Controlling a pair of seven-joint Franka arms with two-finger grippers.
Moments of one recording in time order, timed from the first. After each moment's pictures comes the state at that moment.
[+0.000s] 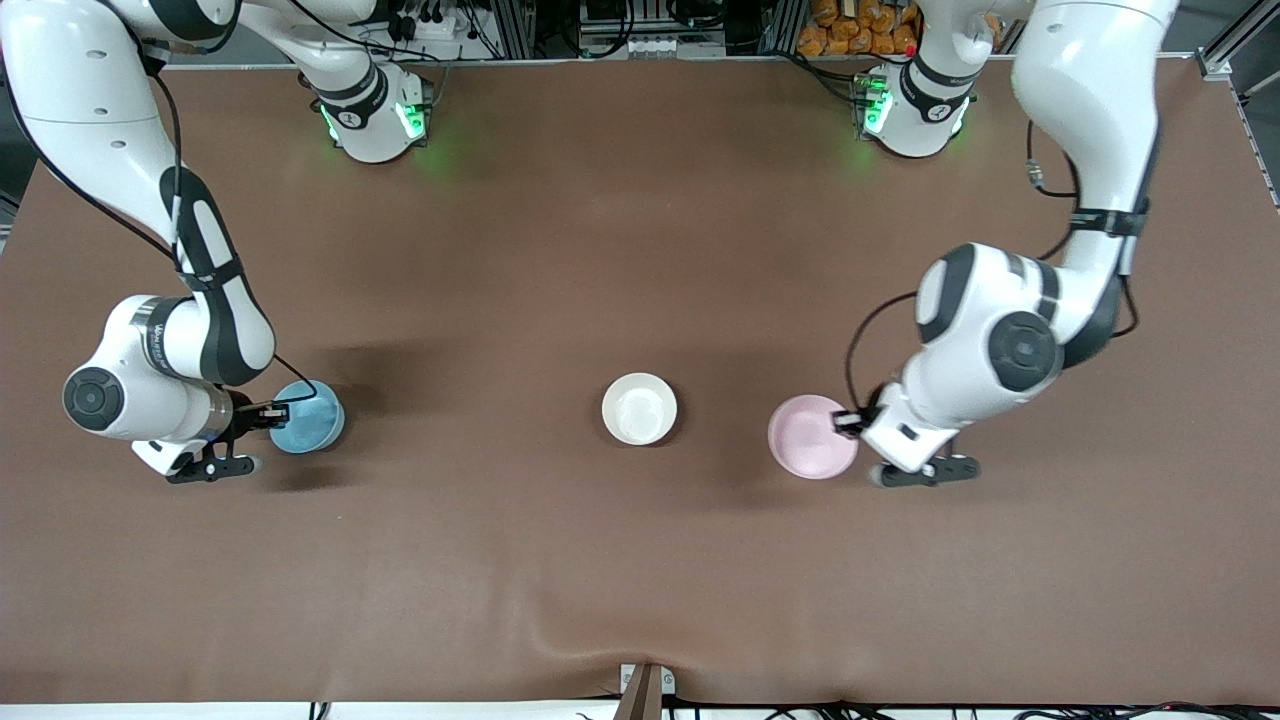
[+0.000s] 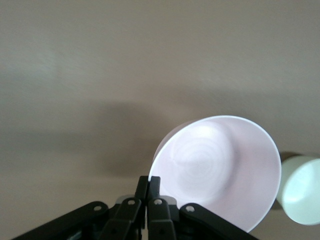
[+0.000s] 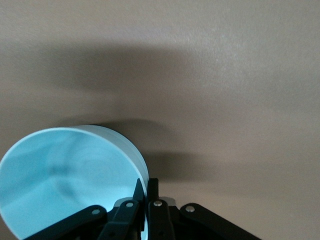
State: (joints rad) left arm -0.22 0.51 -0.16 -1.60 -0.09 2.14 -0.40; right arm -0.04 0.59 -0.09 -1.81 0.03 2.24 -0.28
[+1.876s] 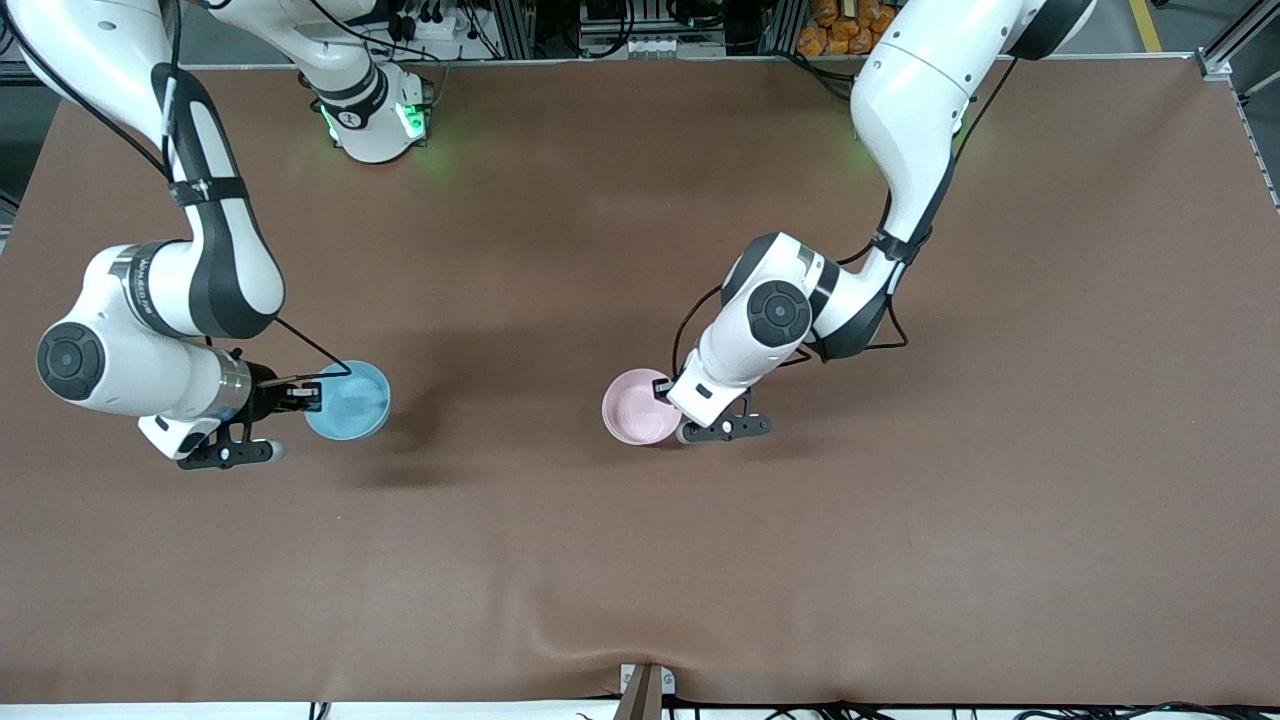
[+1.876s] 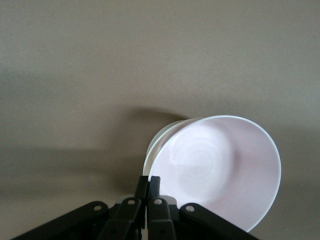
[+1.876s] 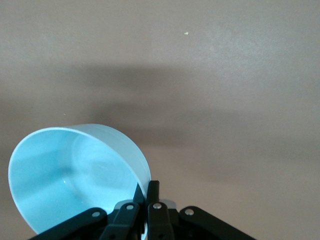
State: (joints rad) left arm -0.52 0.71 -0.15 -1.53 -0.18 2.38 -0.65; right arm 0.09 0.39 -0.05 -1.76 0.15 2.00 -0.08
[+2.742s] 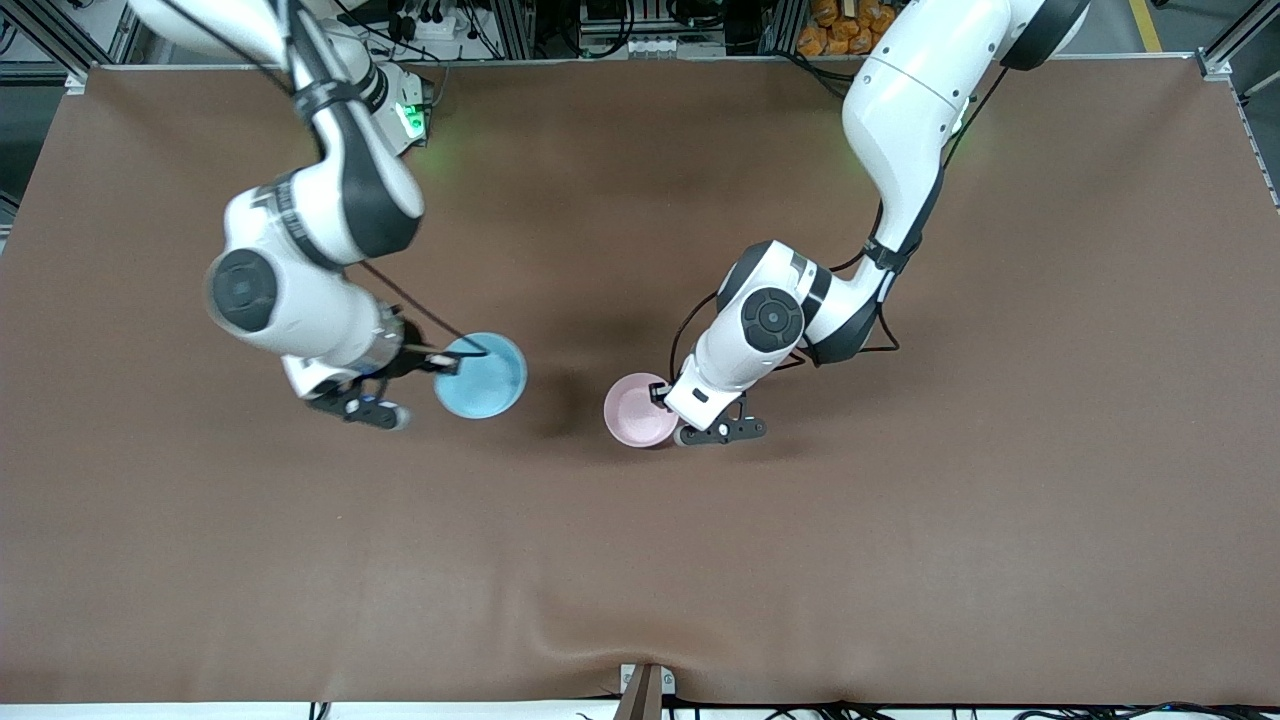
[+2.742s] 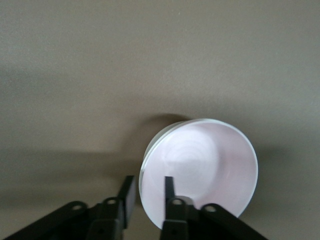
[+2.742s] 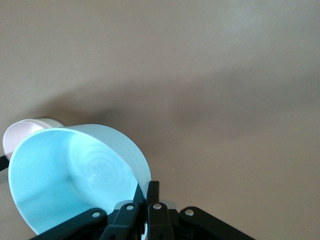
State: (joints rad) left arm -0.52 0.75 -0.15 -1.52 -0.18 2.42 -0.67; right arm 0.43 0.32 -0.04 -1.73 0.24 1.98 0.60
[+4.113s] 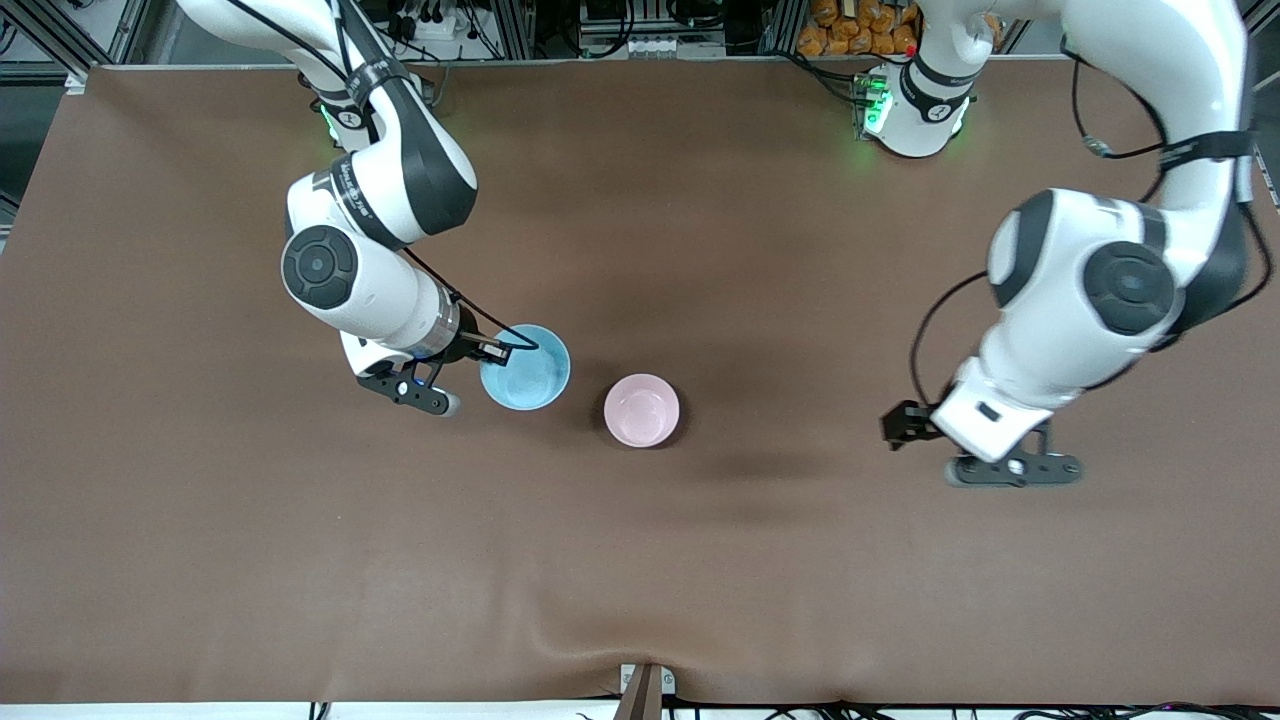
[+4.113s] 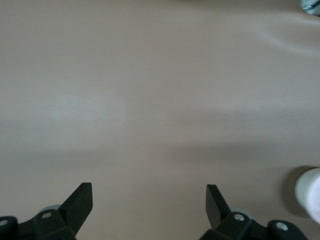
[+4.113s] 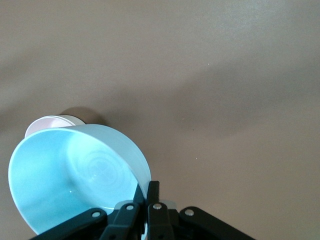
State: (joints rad) left arm -0.15 0.41 -0.10 -1.49 0.04 2.02 -0.23; right arm 0.48 0.35 -0.05 -1.70 0.24 1.99 0.71
